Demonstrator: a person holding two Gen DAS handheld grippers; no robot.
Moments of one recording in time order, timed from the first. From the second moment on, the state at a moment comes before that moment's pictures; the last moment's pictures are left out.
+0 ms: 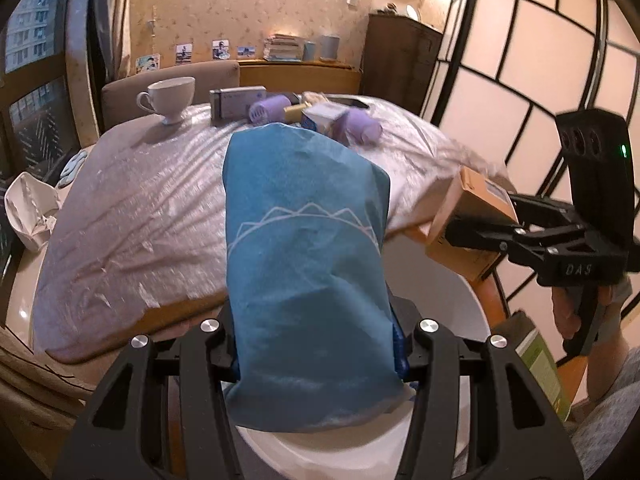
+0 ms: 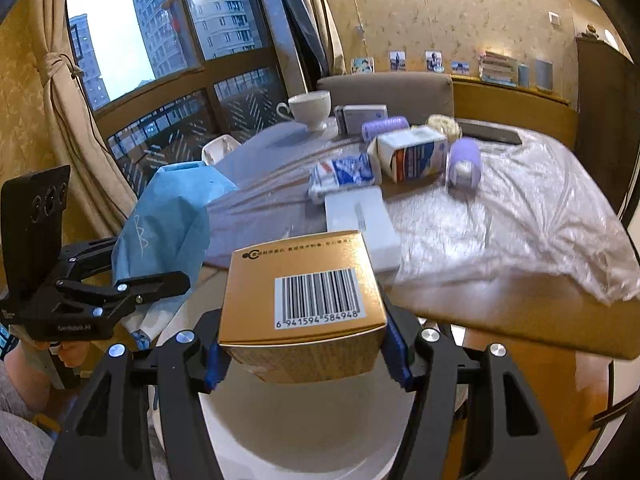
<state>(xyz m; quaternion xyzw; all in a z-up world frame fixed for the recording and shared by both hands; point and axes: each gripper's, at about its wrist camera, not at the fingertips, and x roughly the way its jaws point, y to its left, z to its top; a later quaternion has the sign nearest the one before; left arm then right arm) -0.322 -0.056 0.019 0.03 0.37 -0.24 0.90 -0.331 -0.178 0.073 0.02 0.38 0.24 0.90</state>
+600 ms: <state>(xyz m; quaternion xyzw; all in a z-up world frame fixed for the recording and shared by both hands) -0.347 -0.080 -0.021 0.07 0.41 -0.25 0.88 -0.345 -0.178 0.028 0.03 0.42 0.22 0.88</state>
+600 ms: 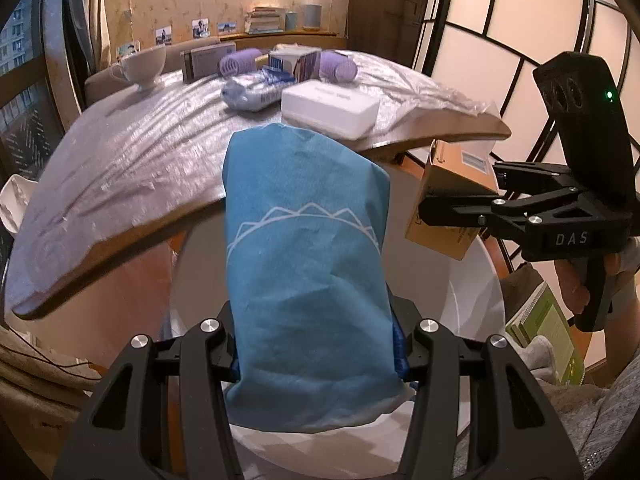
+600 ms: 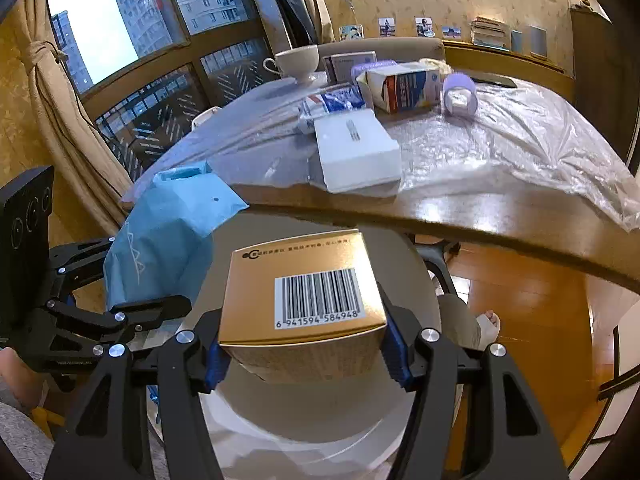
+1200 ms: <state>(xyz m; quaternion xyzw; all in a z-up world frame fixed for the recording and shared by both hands) -0.343 -0.086 -0.048 0.08 0.44 -0.25 0.86 -0.335 -0.177 0.003 0.04 0.45 0.20 0.87</state>
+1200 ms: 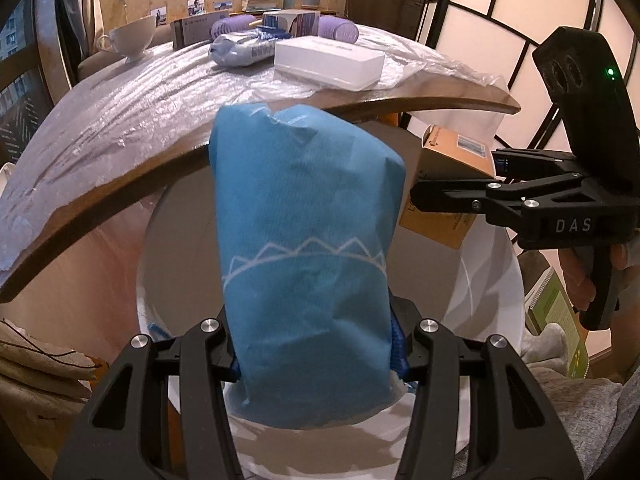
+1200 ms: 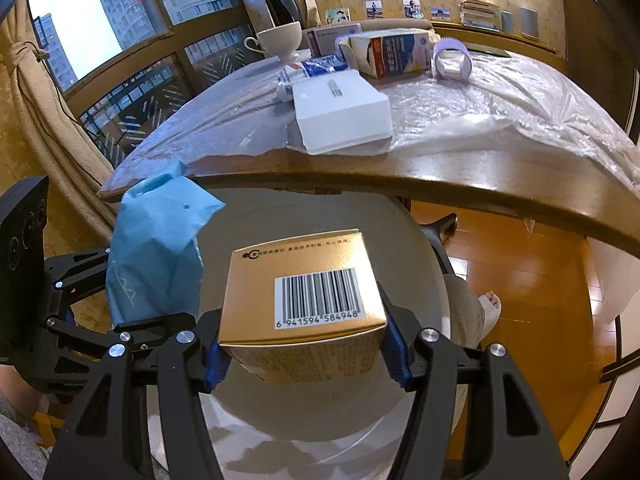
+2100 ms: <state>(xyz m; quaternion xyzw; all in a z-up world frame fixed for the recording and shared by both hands) -0.330 -0.088 -0.076 0.07 0.49 -0.25 0.83 -0.325 -0.168 -0.012 0.04 0.48 0.20 0.85</state>
